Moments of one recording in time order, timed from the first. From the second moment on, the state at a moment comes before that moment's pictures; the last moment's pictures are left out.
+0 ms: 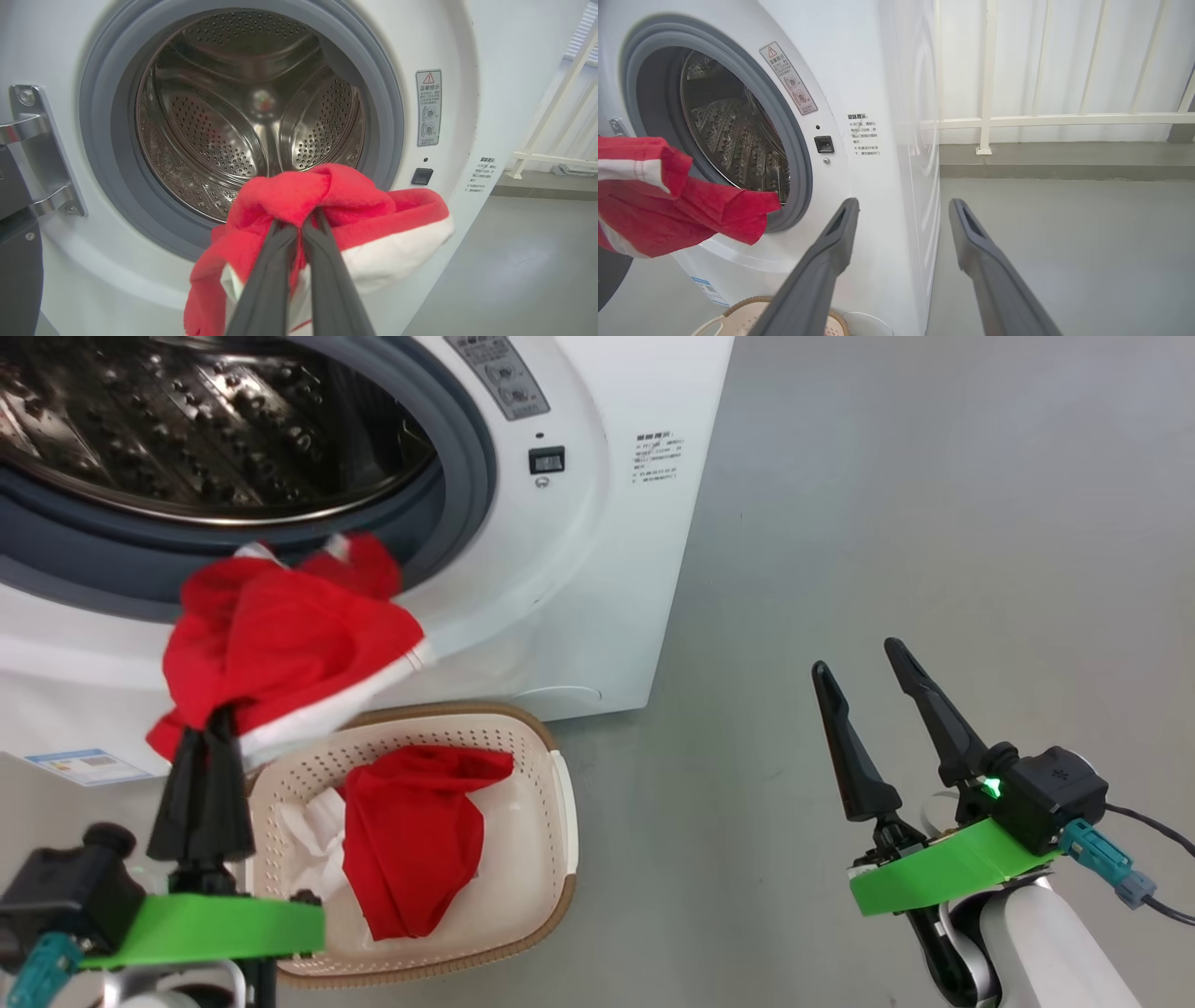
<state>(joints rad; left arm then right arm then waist) -0.18 0.29 -0.16 -0.09 -0.45 0.25 -0.21 -0.21 -0.05 0.14 0.14 0.29 0.13 -0.26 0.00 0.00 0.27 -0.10</state>
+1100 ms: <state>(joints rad) -0.39 0.14 -0.21 0.50 -0.50 0.15 -0.25 -0.21 -0.05 0.15 0.13 0.25 0.13 -0.26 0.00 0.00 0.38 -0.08</state>
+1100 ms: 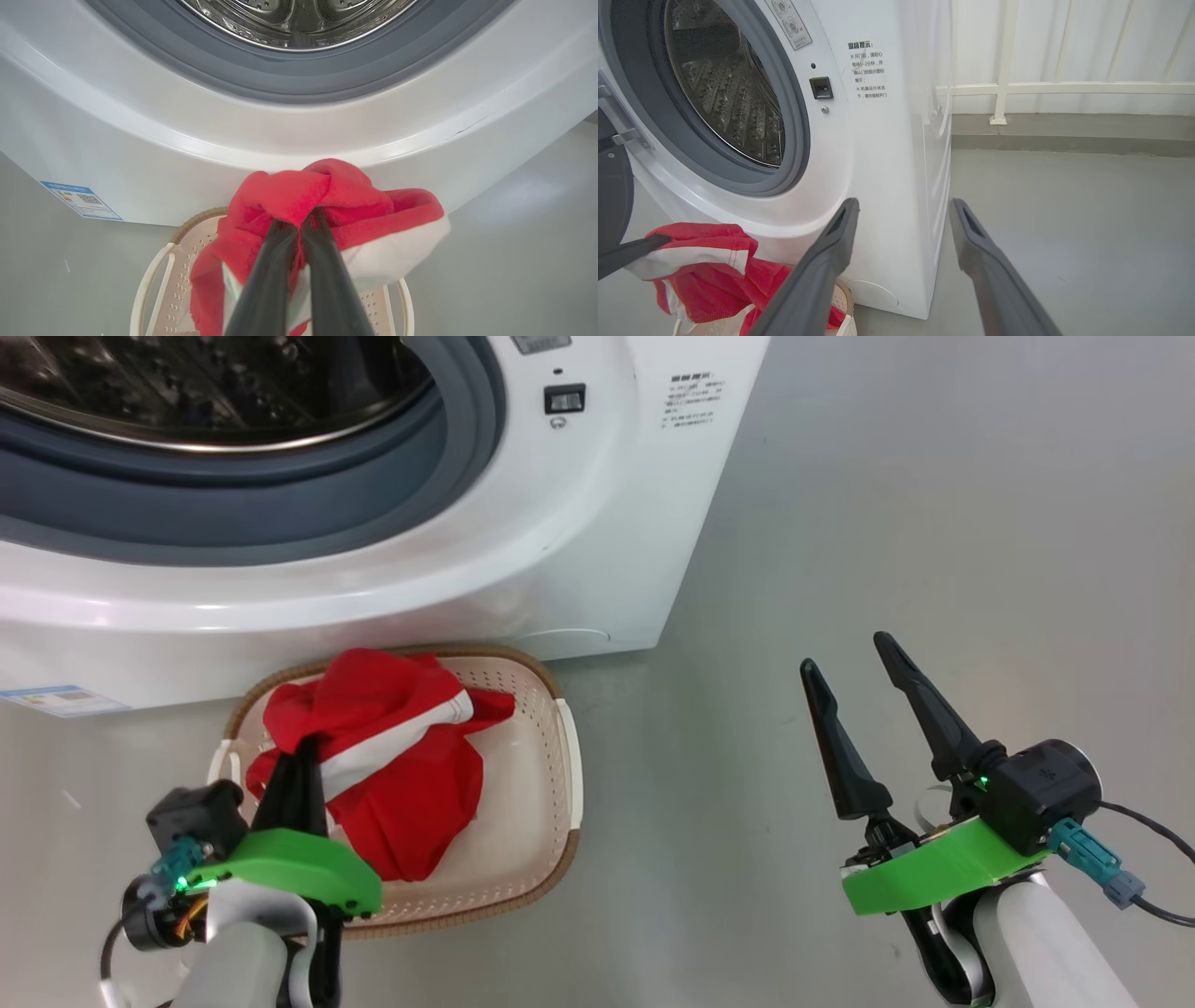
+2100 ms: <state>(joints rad) -0.77 0.06 -0.08 1.18 -0.47 -0.01 -0.25 -0.32 -0.05 0.15 0.10 0.28 0.13 -0.26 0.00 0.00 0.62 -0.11</state>
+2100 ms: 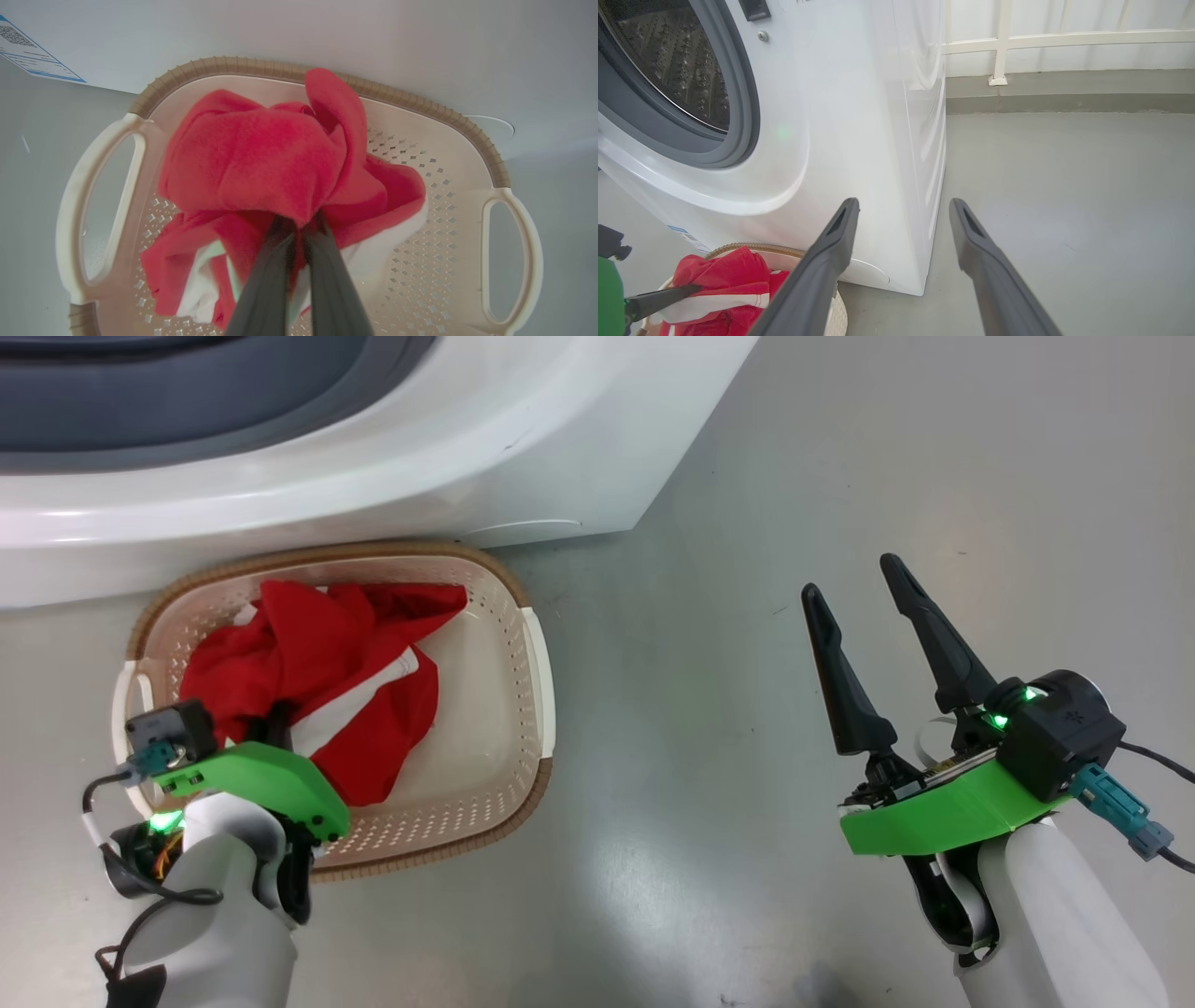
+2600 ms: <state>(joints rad) -0.81 0.05 -0.08 1.23 -0.45 -0.04 -0.25 -0.32 -0.05 0.15 0.11 0.28 0.13 -0.26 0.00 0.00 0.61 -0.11</state>
